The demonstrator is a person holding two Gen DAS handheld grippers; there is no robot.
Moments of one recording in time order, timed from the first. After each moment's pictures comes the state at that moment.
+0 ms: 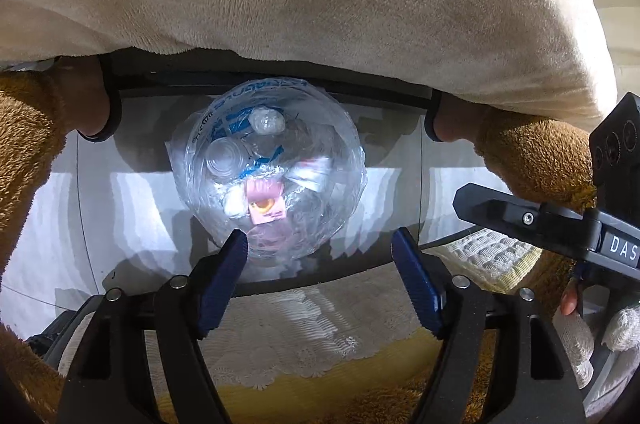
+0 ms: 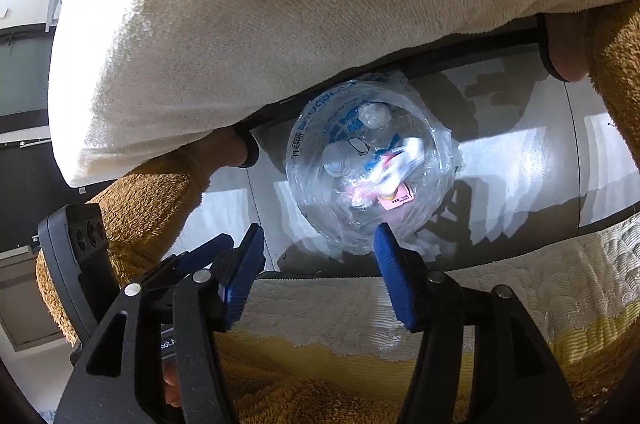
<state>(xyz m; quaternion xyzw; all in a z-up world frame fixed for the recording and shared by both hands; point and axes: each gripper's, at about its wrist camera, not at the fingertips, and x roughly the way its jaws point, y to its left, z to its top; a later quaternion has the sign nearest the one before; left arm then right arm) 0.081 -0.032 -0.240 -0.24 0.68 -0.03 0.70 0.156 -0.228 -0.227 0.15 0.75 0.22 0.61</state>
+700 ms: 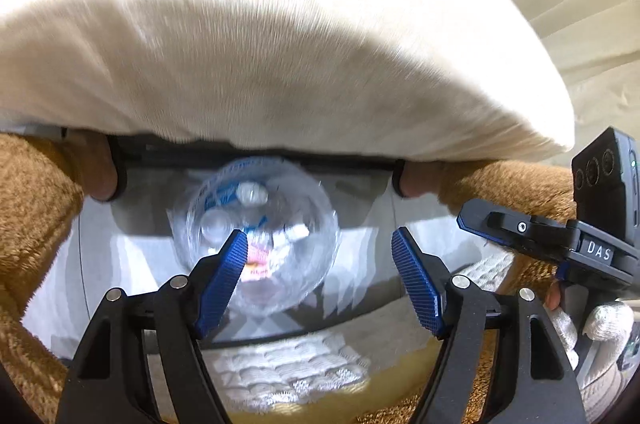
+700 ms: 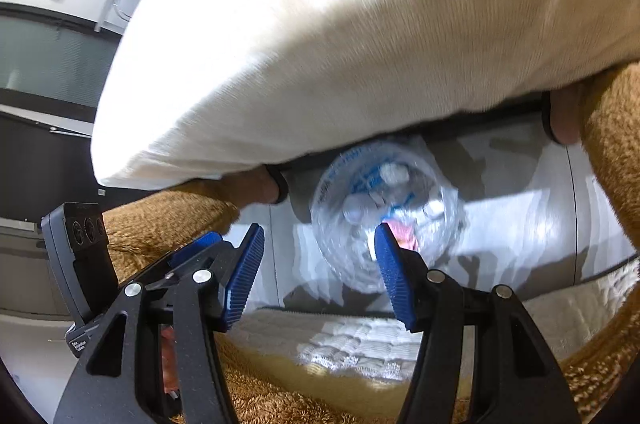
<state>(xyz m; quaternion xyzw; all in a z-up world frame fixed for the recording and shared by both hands) 0.059 -0.016 -0.176 -0.24 0.55 -0.04 0.80 0.143 -0.247 -0.161 0.16 0.63 0.29 0.70</state>
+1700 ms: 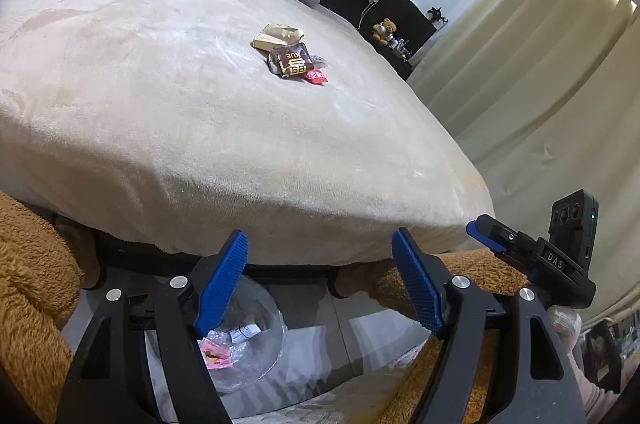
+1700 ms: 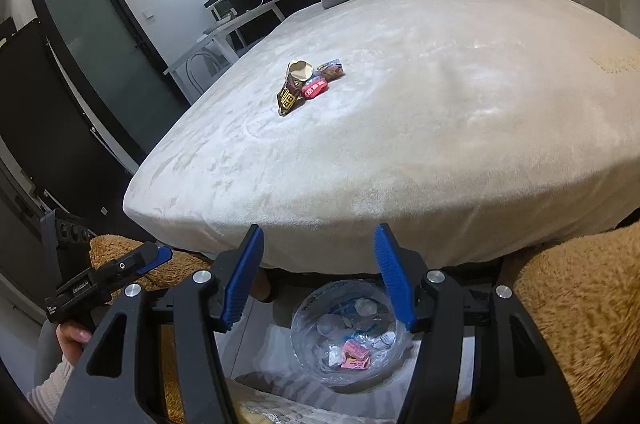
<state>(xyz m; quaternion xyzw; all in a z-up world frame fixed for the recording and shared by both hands) 0.011 0.017 -0.077 -0.28 0.34 -0.08 0.89 0.126 -0.305 -0.031 0.09 0.40 0.33 0.85</state>
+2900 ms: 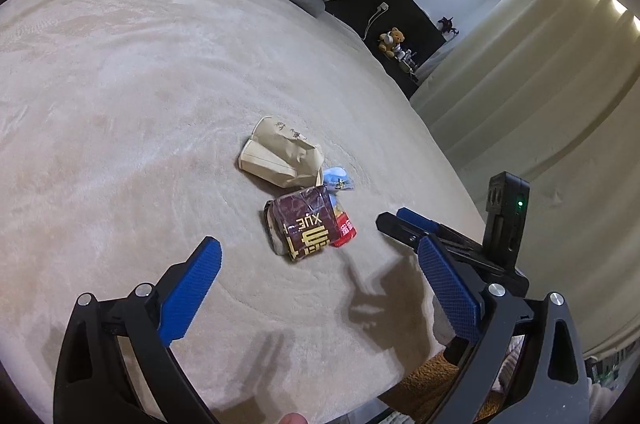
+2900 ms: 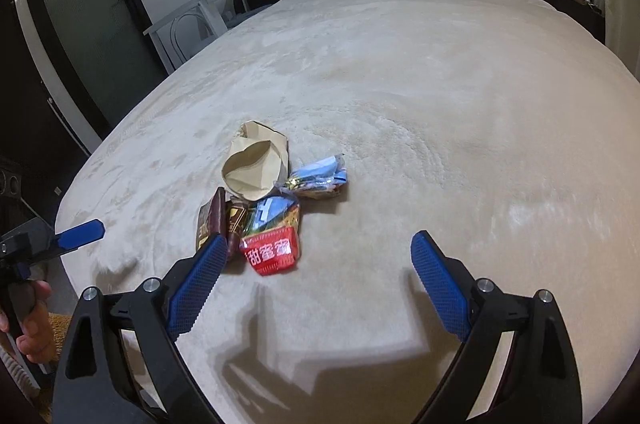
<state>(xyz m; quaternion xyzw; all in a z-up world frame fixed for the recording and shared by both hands) 0.233 0.105 -0.029 -0.29 0.35 -0.10 0.89 0.394 -0.132 -0.053 -0.04 0.42 0.35 0.84</state>
